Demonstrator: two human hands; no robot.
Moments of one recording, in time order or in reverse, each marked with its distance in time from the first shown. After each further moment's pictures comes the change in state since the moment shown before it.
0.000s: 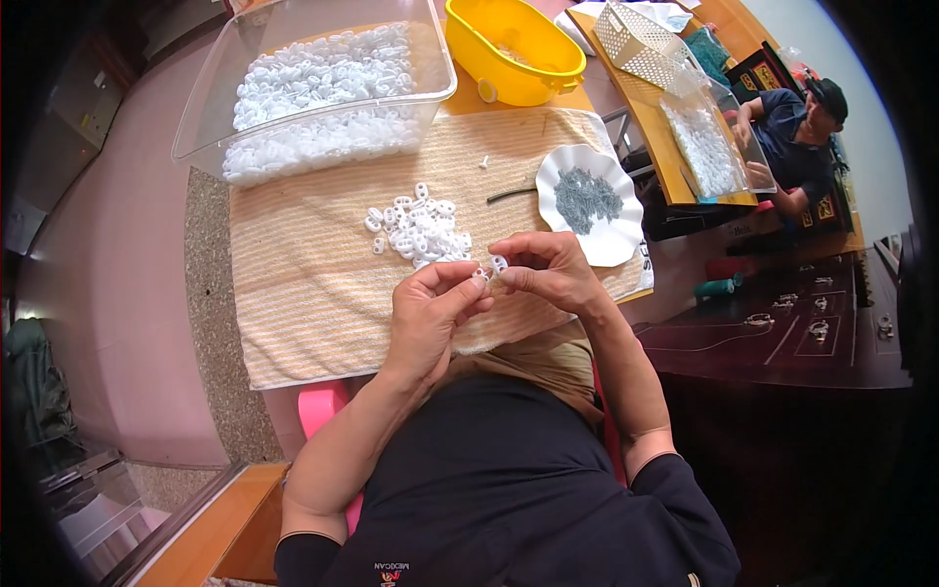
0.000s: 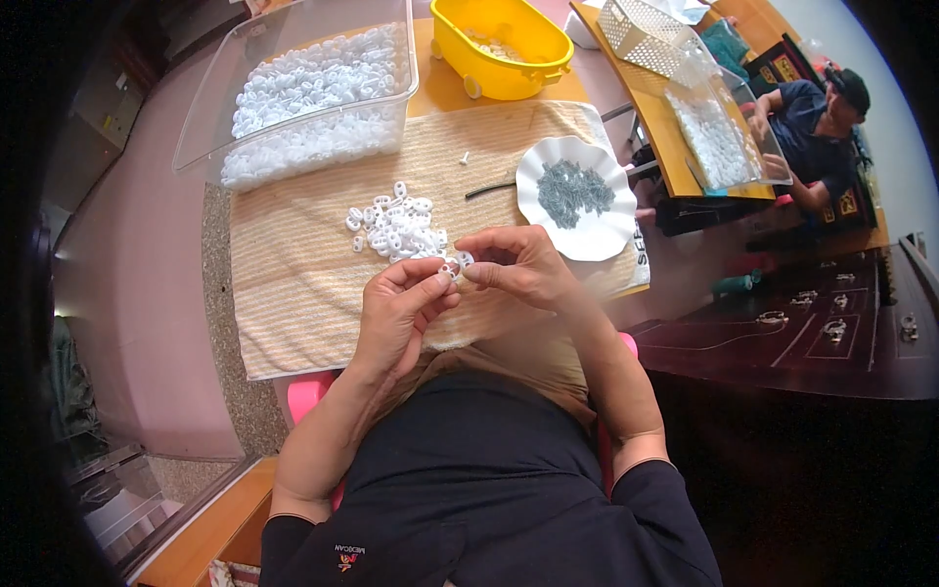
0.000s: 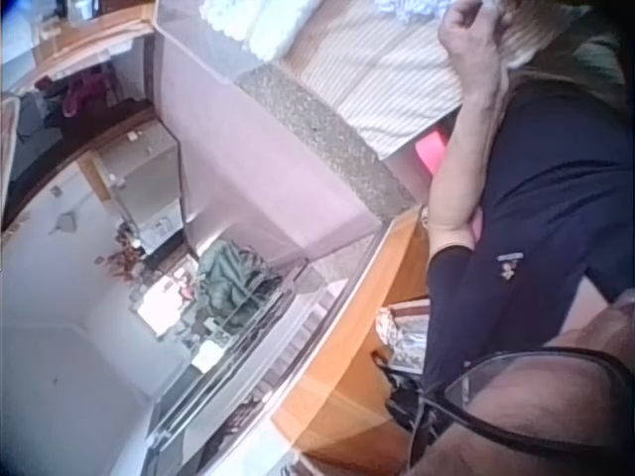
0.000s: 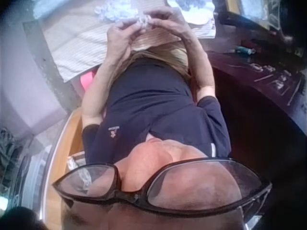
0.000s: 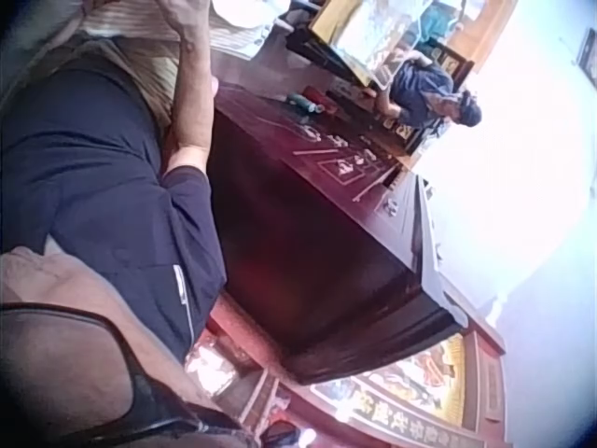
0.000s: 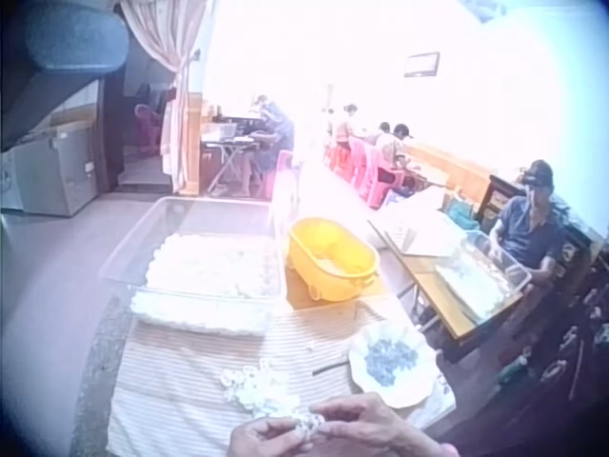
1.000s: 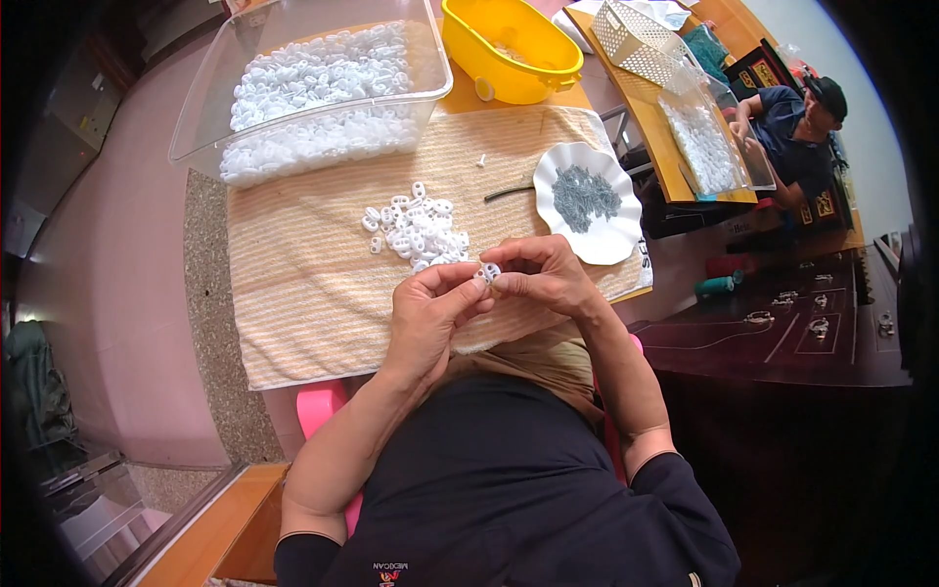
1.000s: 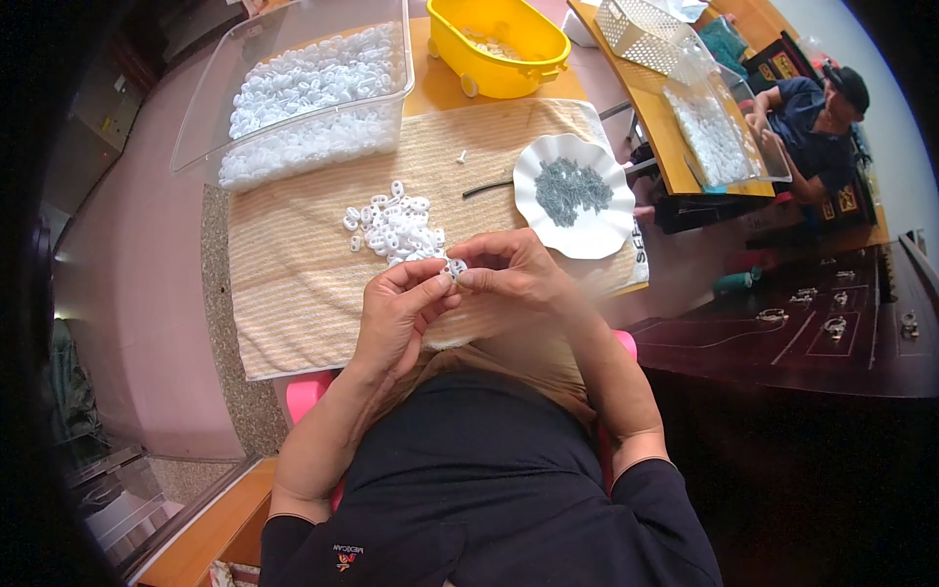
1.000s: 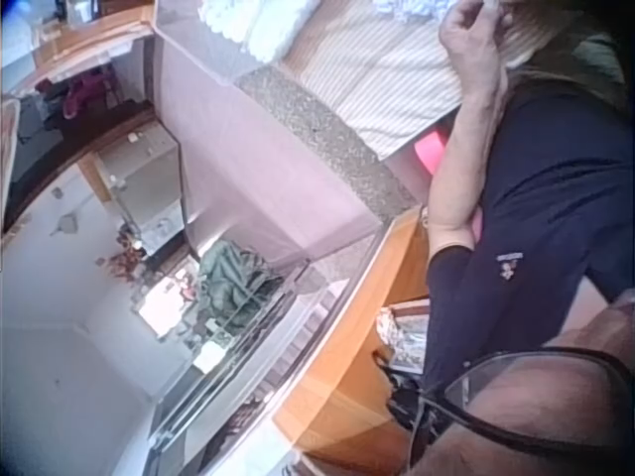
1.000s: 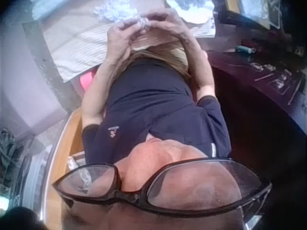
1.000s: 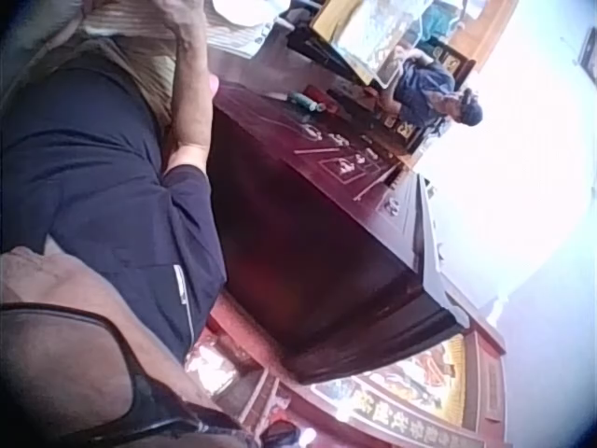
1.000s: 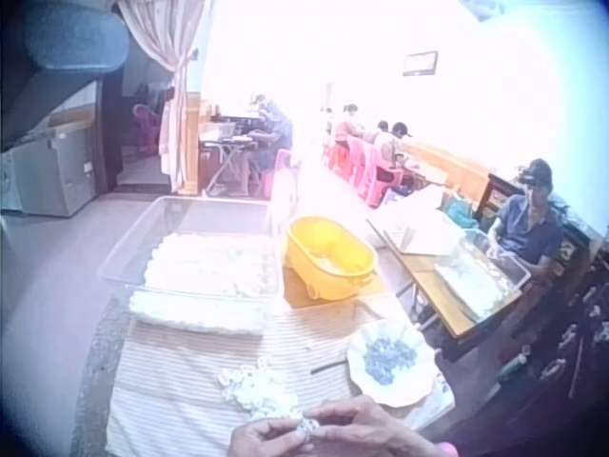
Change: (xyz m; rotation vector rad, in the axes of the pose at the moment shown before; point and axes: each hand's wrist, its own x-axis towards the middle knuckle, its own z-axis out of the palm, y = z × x) left_hand 0.001 -0.004 -0.002 0.005 -0.012 -0.022; right_hand -0.001 -0.001 0.008 0.062 -0.017 0.048
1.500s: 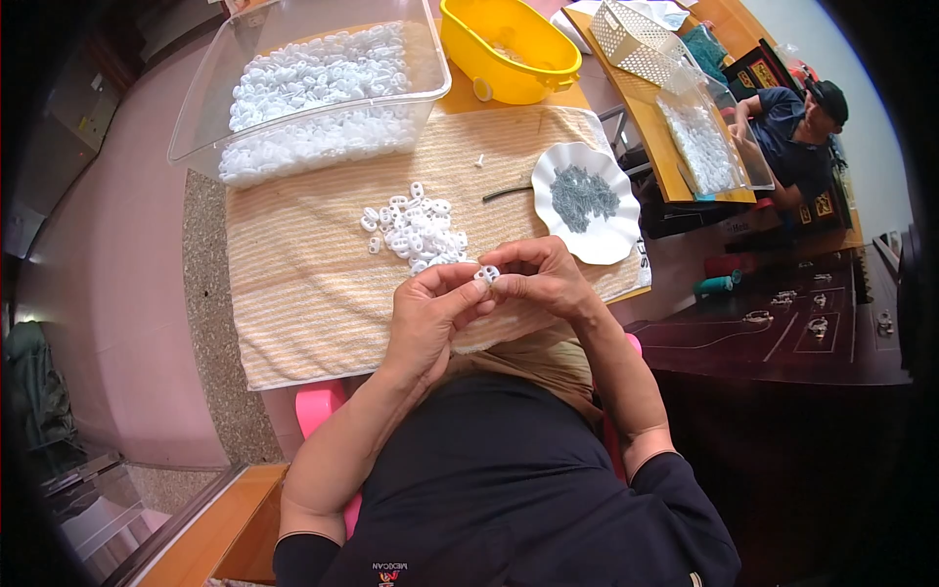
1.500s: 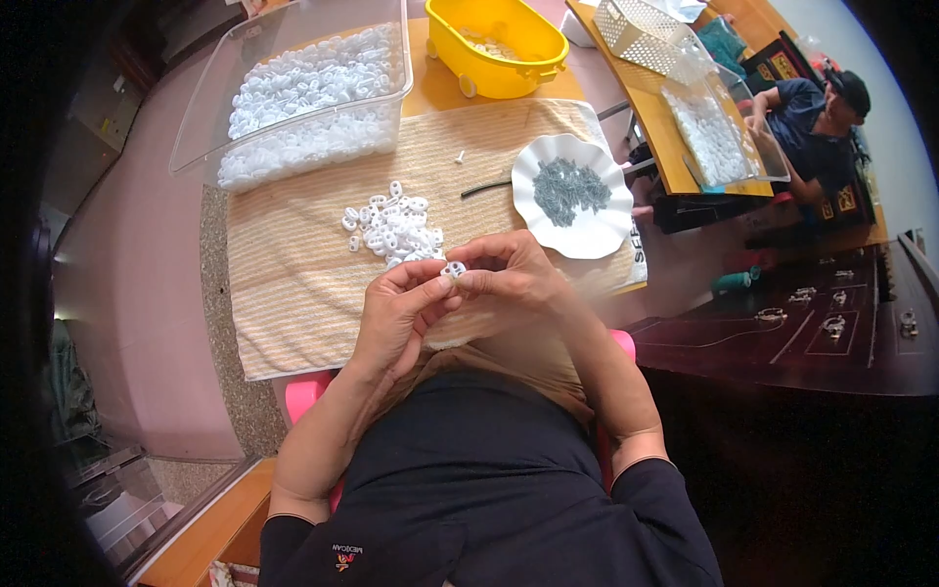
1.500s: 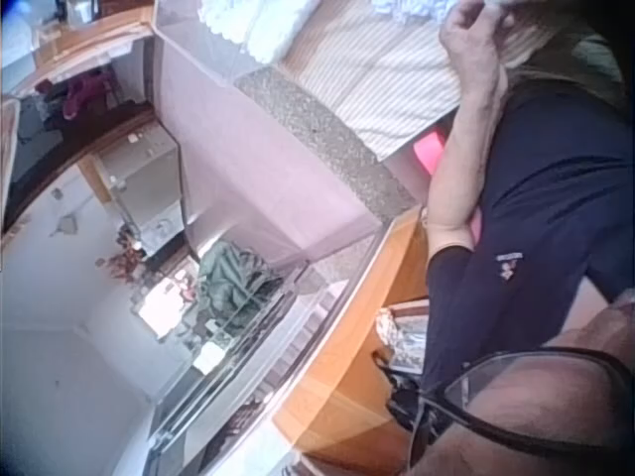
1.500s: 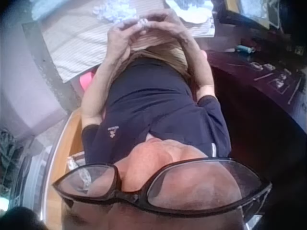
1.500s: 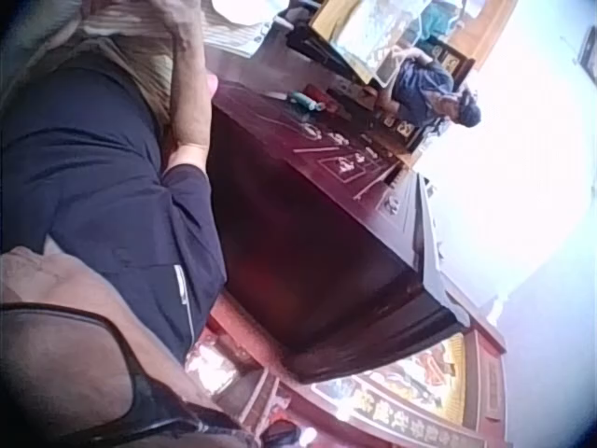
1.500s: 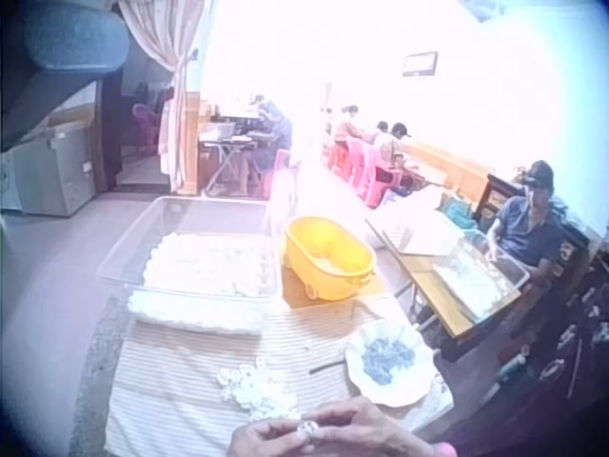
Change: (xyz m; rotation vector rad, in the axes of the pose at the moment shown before) left_hand 0.000 0.000 0.000 -0.017 -0.011 -0.049; right_hand -0.001 0.008 -0.003 0.045 -0.009 0.015
